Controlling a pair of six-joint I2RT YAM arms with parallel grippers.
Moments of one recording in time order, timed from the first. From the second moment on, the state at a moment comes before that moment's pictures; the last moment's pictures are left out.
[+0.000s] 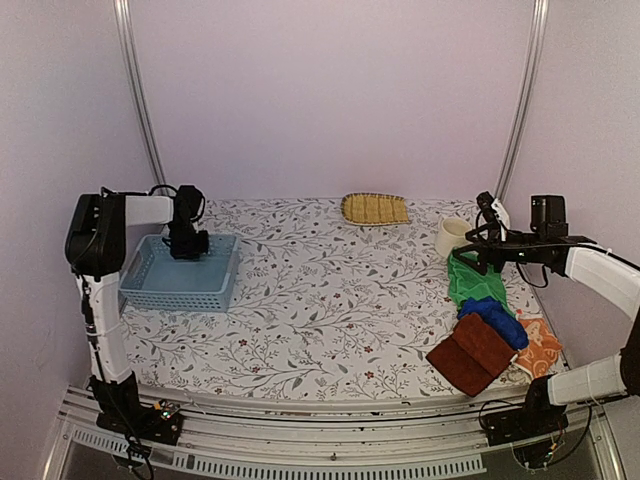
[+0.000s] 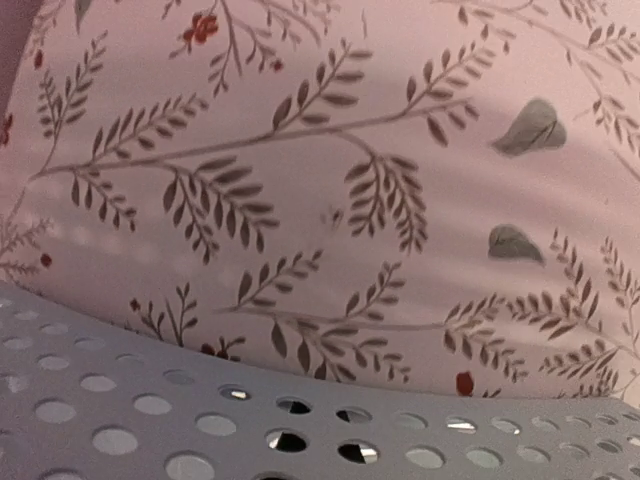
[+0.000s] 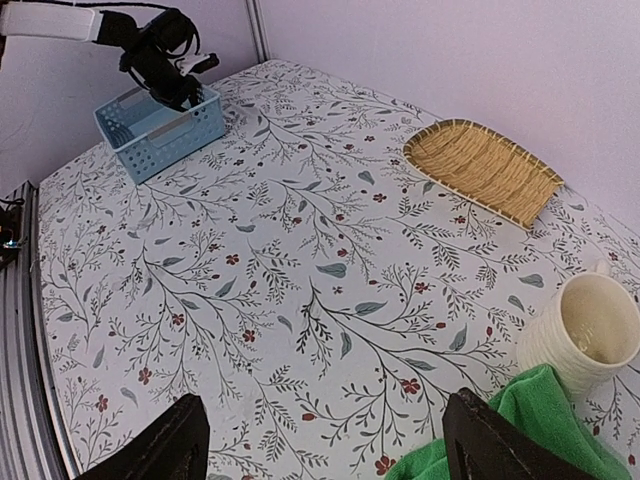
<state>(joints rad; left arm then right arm) -0.09 2.14 1.53 -0.60 -0.19 -0.27 0.02 1.22 0.81 -0.21 -0.83 -0.39</state>
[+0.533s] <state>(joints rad) -0.09 2.65 2.34 -0.66 -0.20 -0.17 0.02 1.28 0.81 -0.21 -0.81 -0.40</state>
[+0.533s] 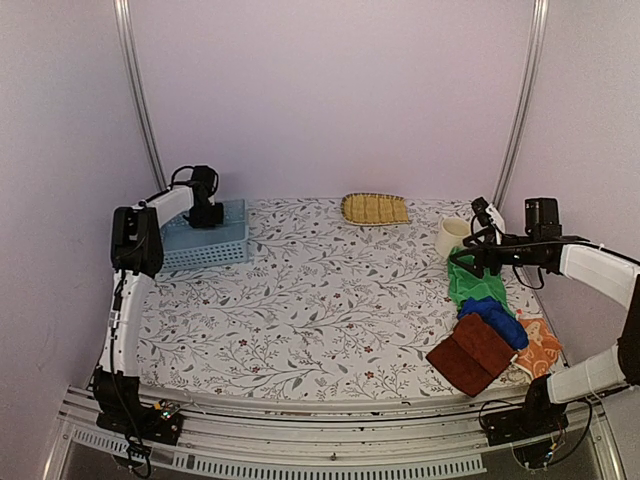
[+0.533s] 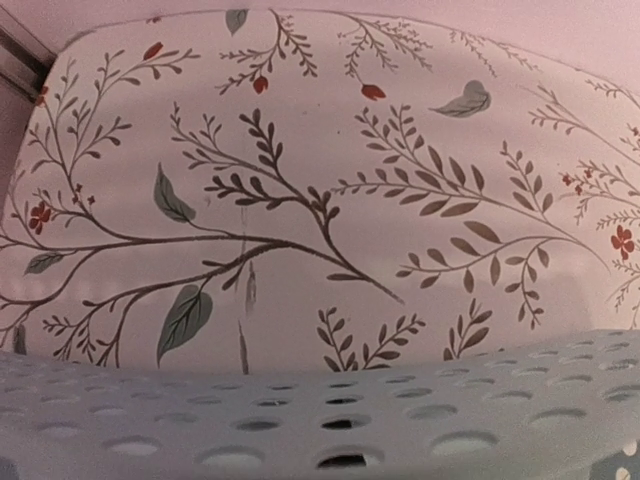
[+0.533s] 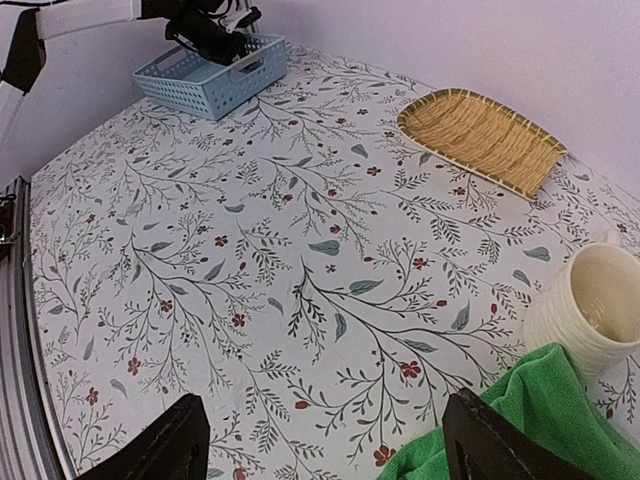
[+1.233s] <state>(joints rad) -0.64 1.61 1.39 -0.33 0.03 -0.11 0.02 1.37 1.07 -0.71 -0.39 -0.57</state>
